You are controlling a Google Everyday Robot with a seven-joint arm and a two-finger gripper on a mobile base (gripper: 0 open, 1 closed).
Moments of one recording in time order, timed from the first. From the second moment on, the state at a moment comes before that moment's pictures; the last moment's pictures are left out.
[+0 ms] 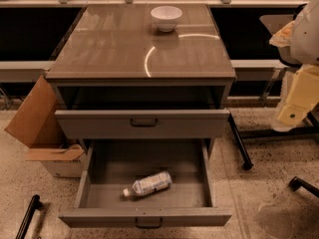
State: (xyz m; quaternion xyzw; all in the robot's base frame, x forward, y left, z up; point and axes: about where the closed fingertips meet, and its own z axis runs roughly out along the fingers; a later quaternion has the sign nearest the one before) arm 0.438 -0.216 0.980 -0.60 0.78 -0.04 0.16
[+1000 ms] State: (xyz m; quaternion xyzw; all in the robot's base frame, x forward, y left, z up) arm 0.421 -0.177 0.888 -0.61 0.77 0.05 0.16
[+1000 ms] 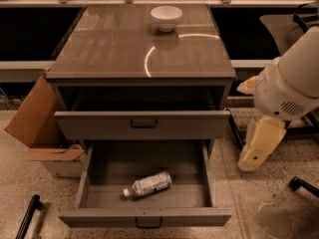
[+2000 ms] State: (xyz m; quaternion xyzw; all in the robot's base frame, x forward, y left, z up) arm 0.406 -0.134 0.787 -0.64 0.75 0.10 0.13
